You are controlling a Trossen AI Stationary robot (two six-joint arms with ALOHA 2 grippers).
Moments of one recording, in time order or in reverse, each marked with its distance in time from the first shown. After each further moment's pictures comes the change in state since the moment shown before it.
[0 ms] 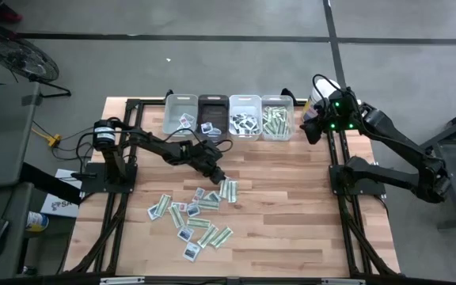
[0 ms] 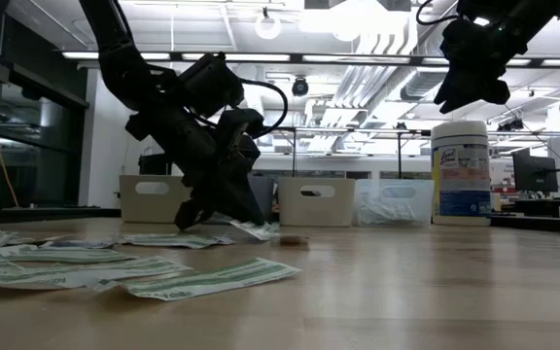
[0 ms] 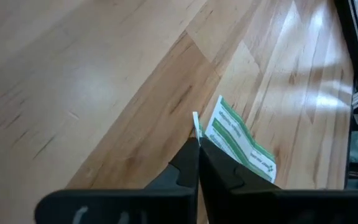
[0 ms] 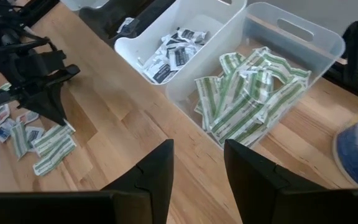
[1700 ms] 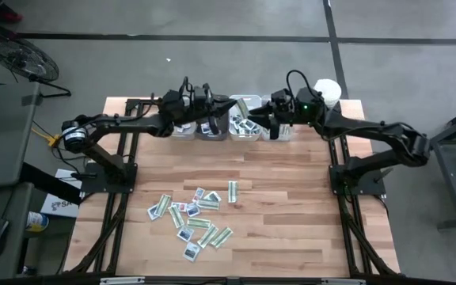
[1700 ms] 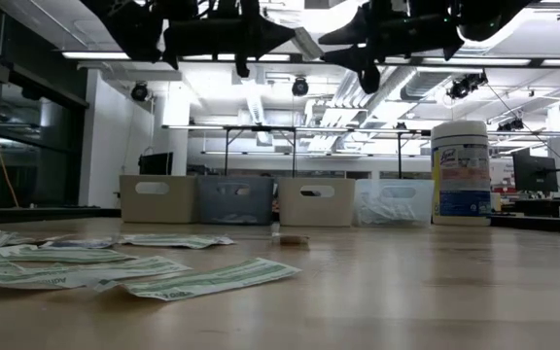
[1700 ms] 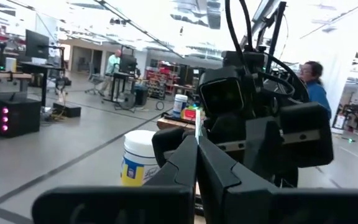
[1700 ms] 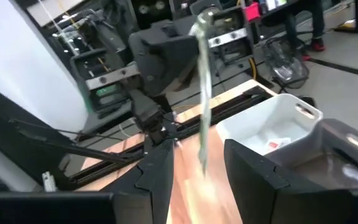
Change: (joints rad) left arm 0.251 -0.309 0.185 0.559 -0.141 0.580; right arm 0.313 0.447 0.000 1.141 -0.162 0.219
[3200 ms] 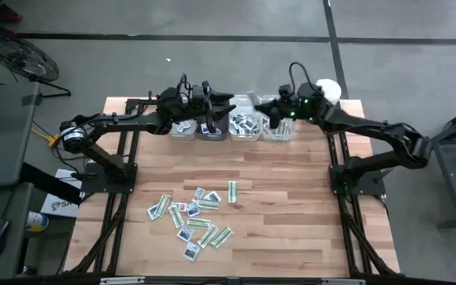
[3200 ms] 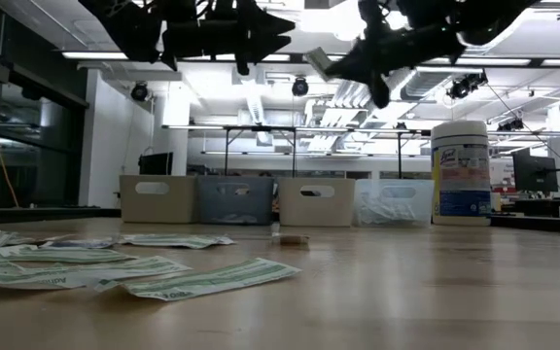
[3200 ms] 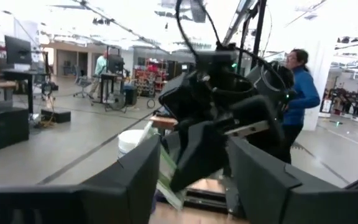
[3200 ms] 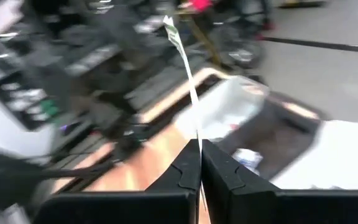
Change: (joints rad) left arm 0.034 -0.010 0.000 -0.014 0.096 0.053; right arm -0.075 0.004 0.000 -0.095 0.081 0.101
